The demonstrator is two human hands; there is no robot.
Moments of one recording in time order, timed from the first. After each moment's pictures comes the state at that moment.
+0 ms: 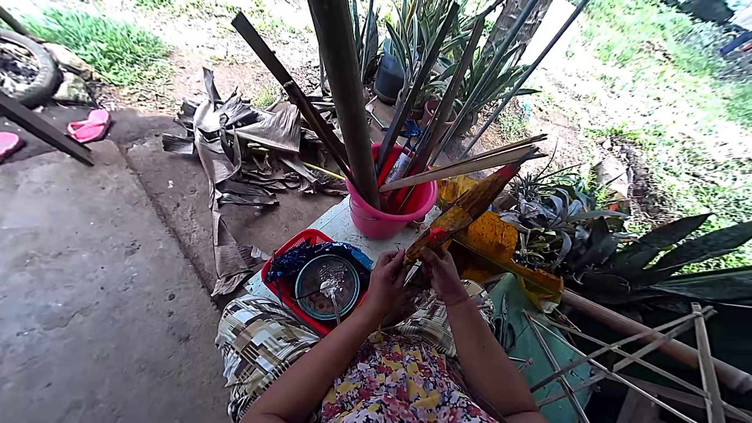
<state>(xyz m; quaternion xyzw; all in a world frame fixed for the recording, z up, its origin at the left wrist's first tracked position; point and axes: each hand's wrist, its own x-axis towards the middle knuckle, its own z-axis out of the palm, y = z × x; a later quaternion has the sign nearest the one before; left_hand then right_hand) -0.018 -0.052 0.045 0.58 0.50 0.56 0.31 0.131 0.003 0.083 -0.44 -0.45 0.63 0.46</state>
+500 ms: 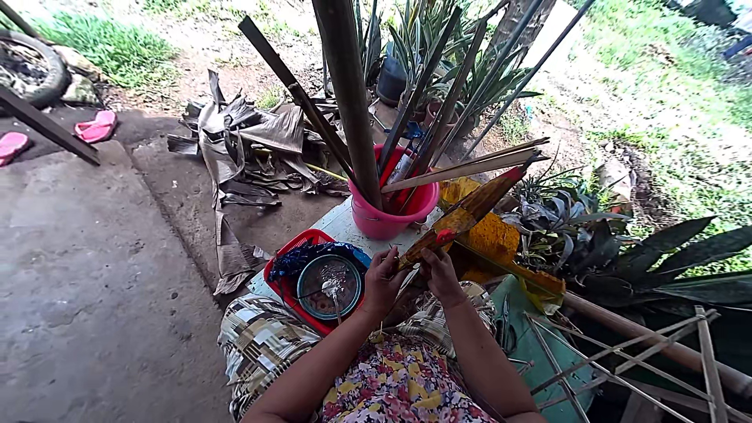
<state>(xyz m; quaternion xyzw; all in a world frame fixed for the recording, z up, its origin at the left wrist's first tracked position) -0.020 -0.053 0.035 0.52 0.49 0.64 0.29 0.122 -0.002 0.082 -0.41 -0.42 0.65 0.49</state>
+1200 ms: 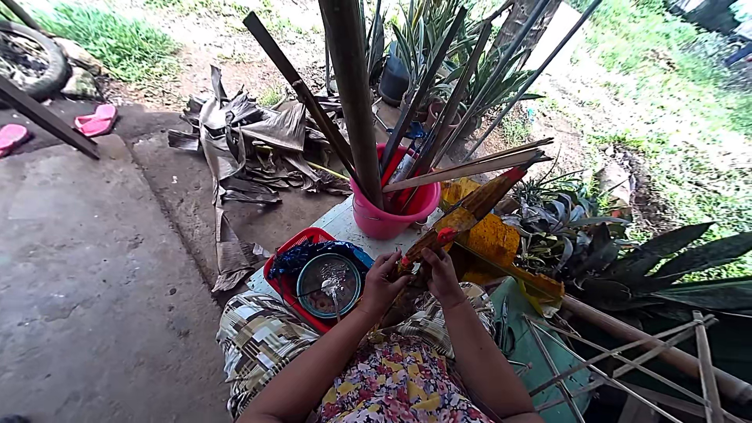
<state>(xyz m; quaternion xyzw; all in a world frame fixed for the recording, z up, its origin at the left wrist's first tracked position) -0.027 -0.056 0.031 0.53 0.47 0.59 0.39 0.121 -0.002 0.084 -0.42 -0.43 0.64 0.49</state>
